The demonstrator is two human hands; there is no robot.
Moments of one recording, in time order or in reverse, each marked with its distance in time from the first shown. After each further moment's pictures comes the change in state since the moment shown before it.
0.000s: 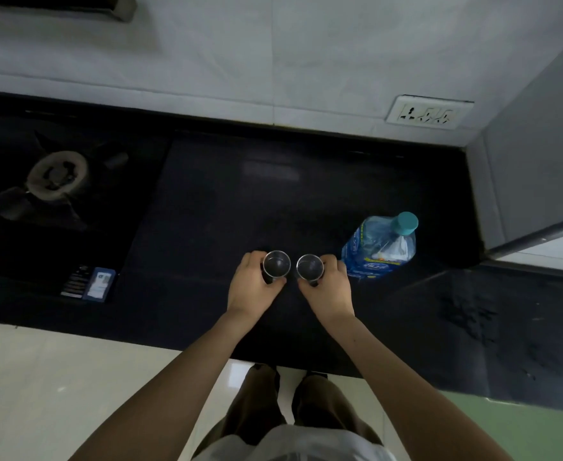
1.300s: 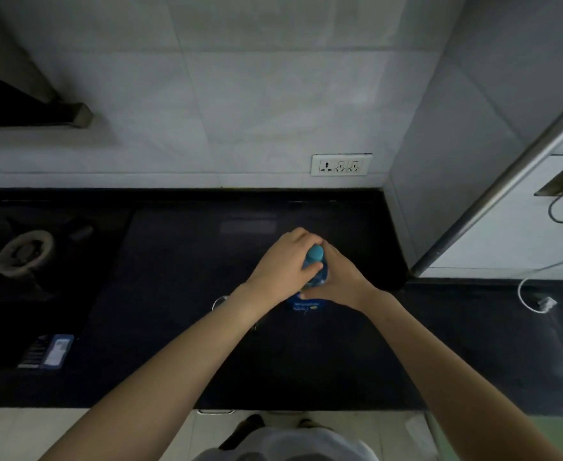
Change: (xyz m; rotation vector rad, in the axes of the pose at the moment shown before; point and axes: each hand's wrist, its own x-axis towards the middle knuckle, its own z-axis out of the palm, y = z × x) left_hand 0.006 0.216 -0.001 0.261 -0.170 0.703; right_hand 0.038 0.027 -0.171 0.005 -0.218 -0.422
